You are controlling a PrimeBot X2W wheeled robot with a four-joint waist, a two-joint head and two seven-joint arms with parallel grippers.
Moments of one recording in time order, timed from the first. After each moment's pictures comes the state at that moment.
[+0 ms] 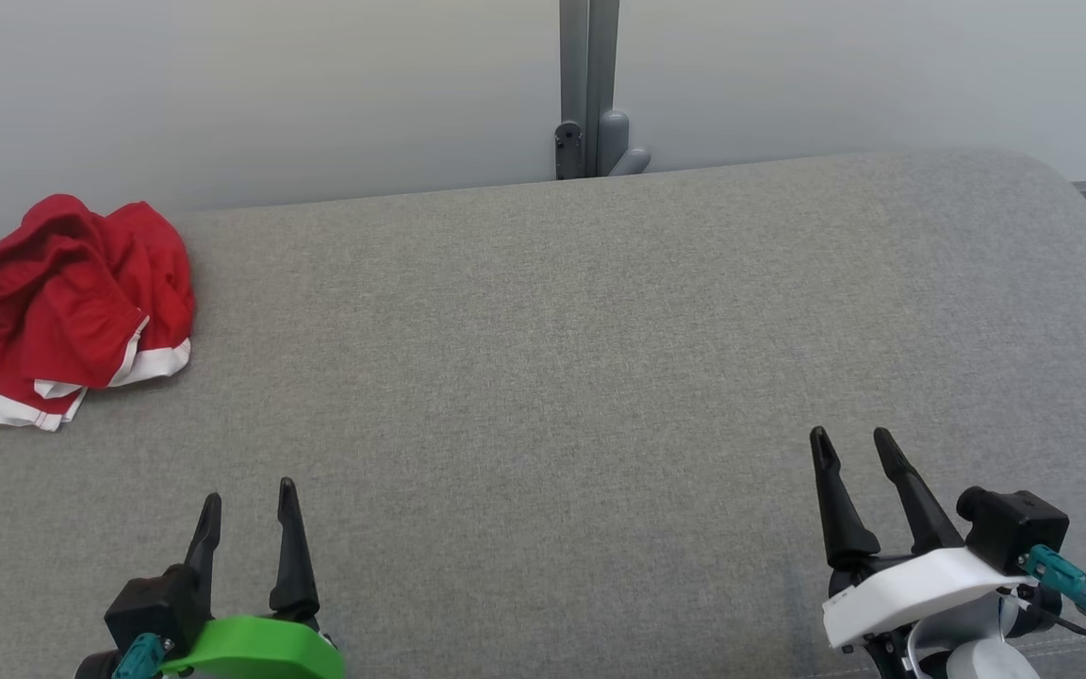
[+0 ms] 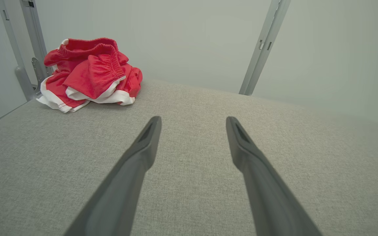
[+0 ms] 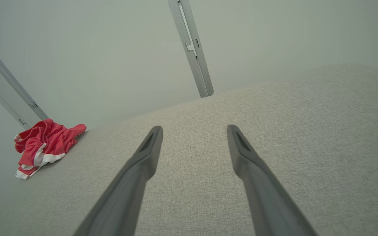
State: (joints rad) left arm 0.03 0.06 -0.08 0.18 -0.34 0.03 -0.21; right arm 0.00 -0.04 0.08 0.12 0.39 0.13 -0.17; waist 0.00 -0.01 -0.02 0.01
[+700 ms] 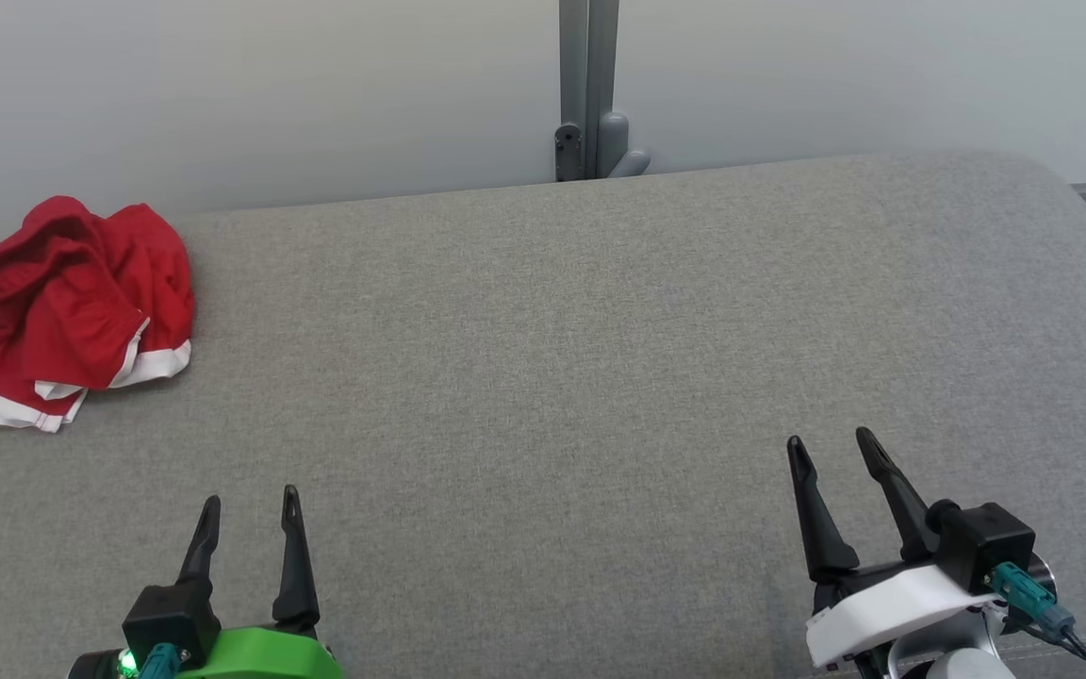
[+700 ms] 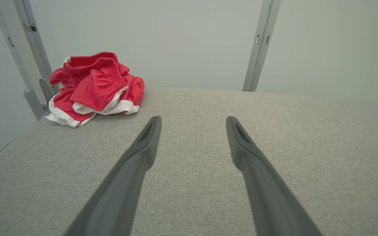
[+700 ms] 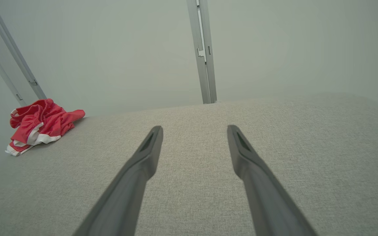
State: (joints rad) left arm 0.04 0.05 -0.07 0.19 -0.20 0.03 -0.24; right arm 0.01 -0.05 0.11 0.11 0.22 0.13 -0.22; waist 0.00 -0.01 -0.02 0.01
